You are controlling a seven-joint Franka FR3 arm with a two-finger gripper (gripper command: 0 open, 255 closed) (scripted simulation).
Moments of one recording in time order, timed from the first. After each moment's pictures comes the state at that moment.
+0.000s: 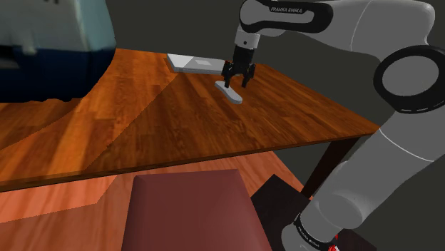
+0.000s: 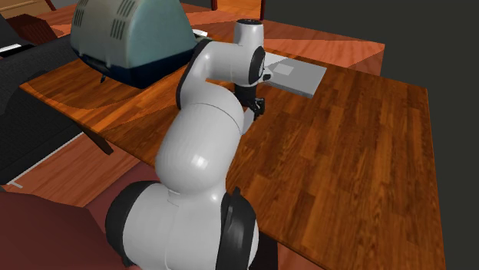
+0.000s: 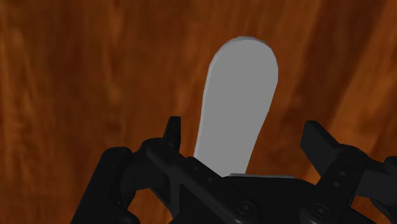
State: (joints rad) arm -0.03 -0.10 -0.09 -1.77 0.01 1.65 0.13
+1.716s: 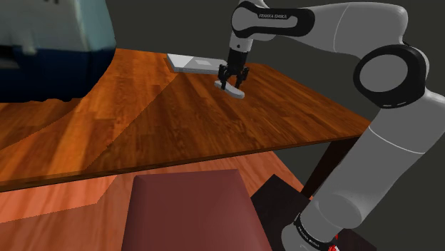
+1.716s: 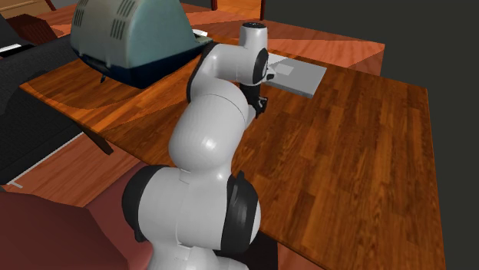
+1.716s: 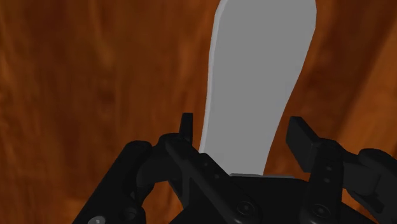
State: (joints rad) arm -0.04 0.00 -0.10 -1.71 0.01 1.70 0.14
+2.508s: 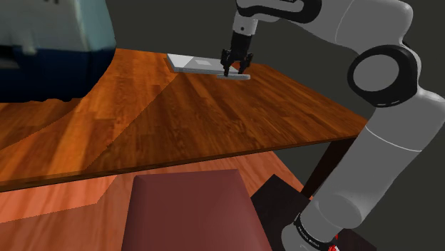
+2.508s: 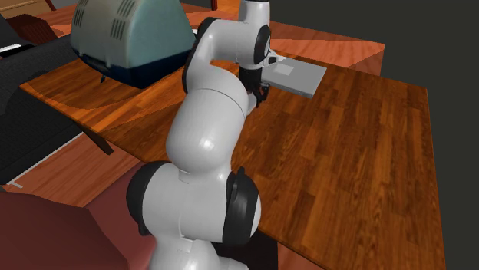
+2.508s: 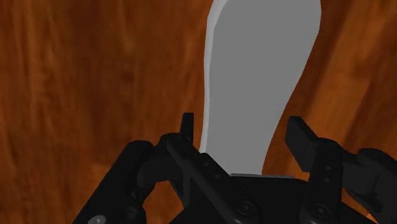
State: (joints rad) arm -0.05 0.03 -0.10 -1.51 0.02 1.54 0.14
